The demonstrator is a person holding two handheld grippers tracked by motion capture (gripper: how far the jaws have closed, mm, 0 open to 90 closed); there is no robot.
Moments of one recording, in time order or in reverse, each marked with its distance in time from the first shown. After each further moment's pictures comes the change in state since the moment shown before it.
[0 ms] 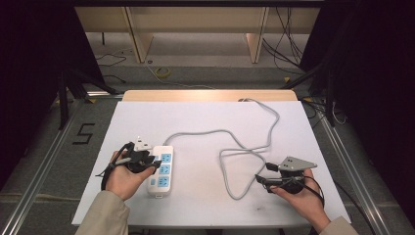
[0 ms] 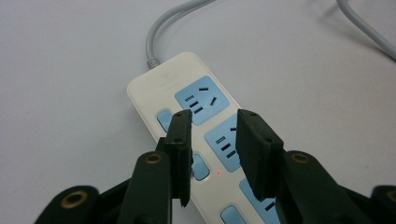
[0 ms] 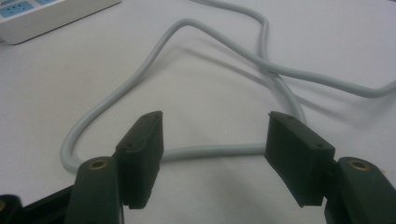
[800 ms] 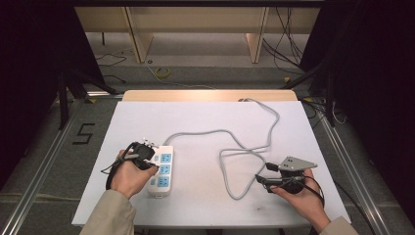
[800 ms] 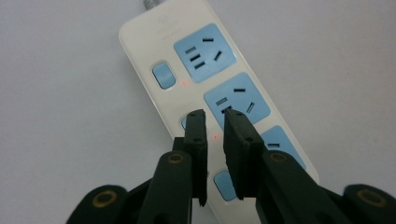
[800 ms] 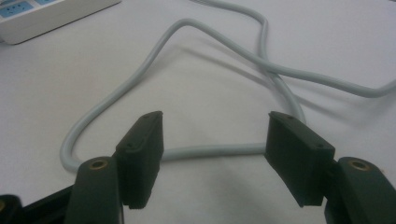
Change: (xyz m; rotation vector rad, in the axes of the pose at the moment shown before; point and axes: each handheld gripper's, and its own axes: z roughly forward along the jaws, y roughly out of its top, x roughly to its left) left arm -0.009 0.013 0.010 0.227 0.051 -0.046; right arm 0.000 0.000 0.000 0.000 -0.001 -0.001
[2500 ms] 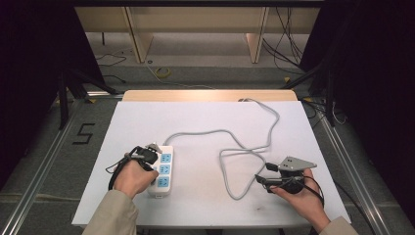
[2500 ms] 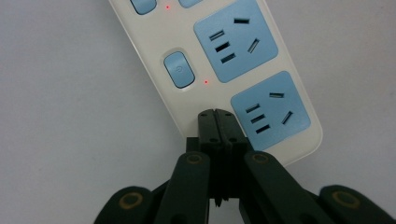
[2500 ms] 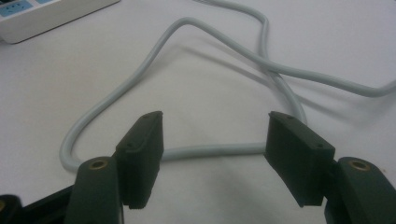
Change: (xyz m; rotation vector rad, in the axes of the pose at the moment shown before) left arm -0.004 0.001 0.015 0.300 -0.023 -0.064; right arm 0.001 0.000 0.001 0.006 0.000 0.004
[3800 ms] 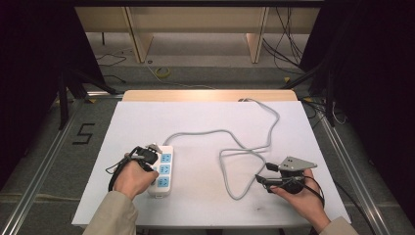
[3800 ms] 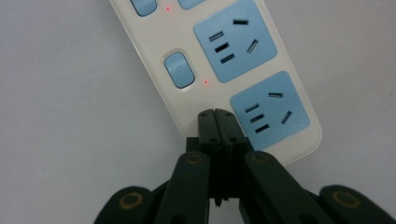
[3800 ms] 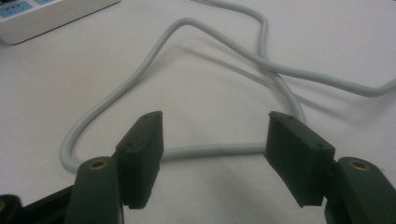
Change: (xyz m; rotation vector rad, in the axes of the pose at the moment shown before) left arm -0.001 -0.001 -0.001 -0.007 0.008 0.001; right arm 0.000 0.000 -0.001 -0.002 -0.001 -0.002
